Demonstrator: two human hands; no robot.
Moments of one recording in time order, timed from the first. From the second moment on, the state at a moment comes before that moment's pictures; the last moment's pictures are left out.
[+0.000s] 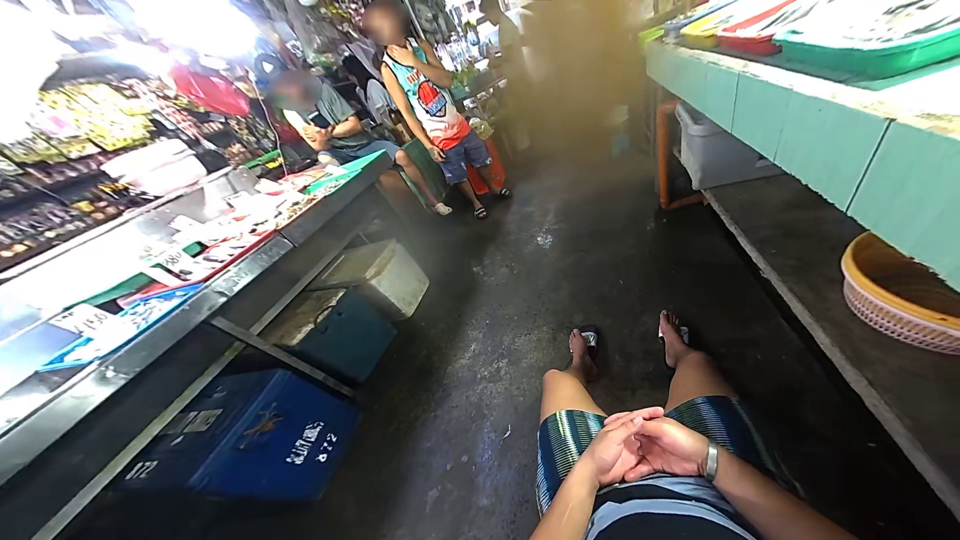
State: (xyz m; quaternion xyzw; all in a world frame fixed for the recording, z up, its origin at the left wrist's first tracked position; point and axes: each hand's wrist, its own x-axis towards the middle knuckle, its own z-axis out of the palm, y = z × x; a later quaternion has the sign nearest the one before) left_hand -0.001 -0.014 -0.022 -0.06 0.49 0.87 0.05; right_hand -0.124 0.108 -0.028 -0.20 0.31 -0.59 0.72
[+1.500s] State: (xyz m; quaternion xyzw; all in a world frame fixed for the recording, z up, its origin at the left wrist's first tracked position) left_hand -0.002 -0.017 -0.021 -0.05 0.51 0.86 0.03; right_hand -0.122 0.105 -0.024 -0.22 0.33 -0.58 0.71
